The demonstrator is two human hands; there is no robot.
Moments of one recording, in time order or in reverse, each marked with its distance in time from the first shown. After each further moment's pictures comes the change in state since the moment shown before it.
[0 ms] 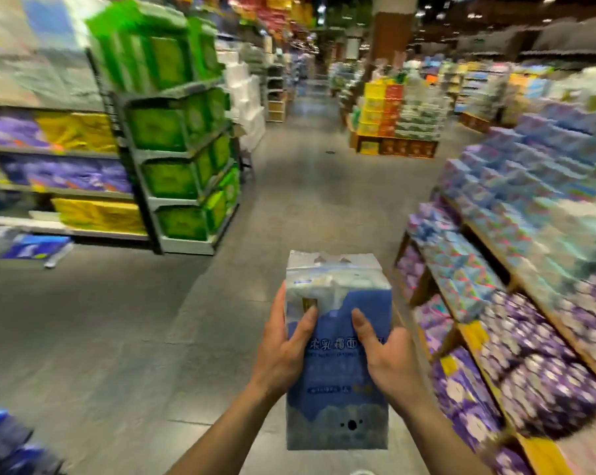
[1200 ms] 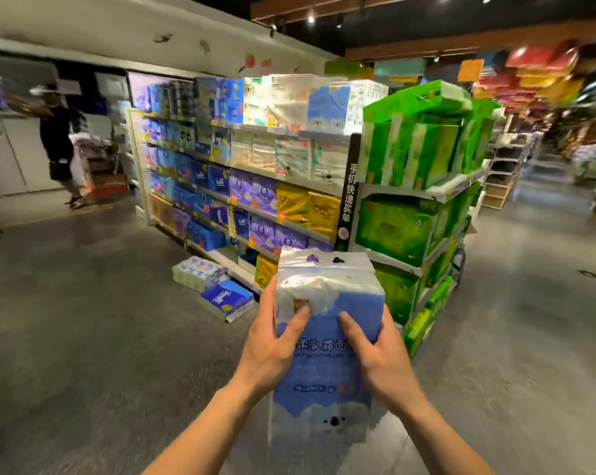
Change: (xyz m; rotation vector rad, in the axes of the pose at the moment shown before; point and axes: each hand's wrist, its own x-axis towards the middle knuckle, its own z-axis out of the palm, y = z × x) left_hand 0.573 -0.011 -0.729 0.328 0.611 0.227; right_hand 0.532 -0.101 0.862 0.315 -0.711 -0.238
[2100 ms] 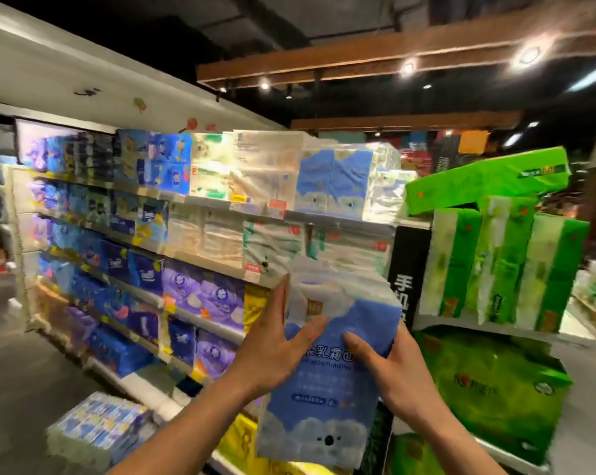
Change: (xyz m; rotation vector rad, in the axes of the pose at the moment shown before) left_hand 0.728 -0.255 -0.117 0.156 -0.235 0.218; right_hand 0.687 0.167 0.176 -0.205 0.136 -0.128
